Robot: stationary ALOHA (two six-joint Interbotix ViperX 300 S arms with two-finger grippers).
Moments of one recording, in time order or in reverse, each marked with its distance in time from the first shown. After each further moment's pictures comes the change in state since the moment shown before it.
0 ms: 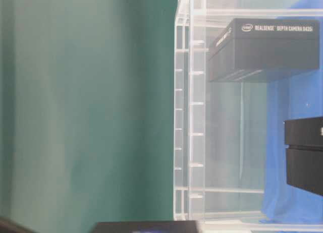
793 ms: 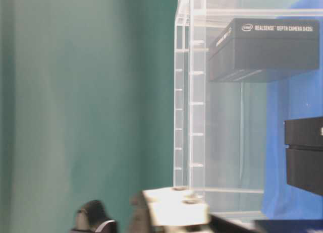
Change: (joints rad) left arm -0.029 0.129 0.354 0.075 -0.419 -0.103; right arm 0.000 0.000 0.002 0.000 0.000 0.002
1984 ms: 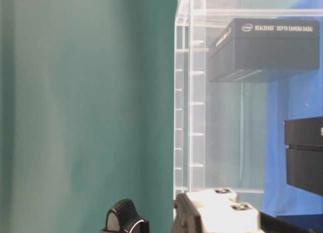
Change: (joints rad) left arm -0.018 0.034 0.029 -0.014 -0.072 0.002; right arm 0.000 0.000 0.000 -0.002 0.000 0.005
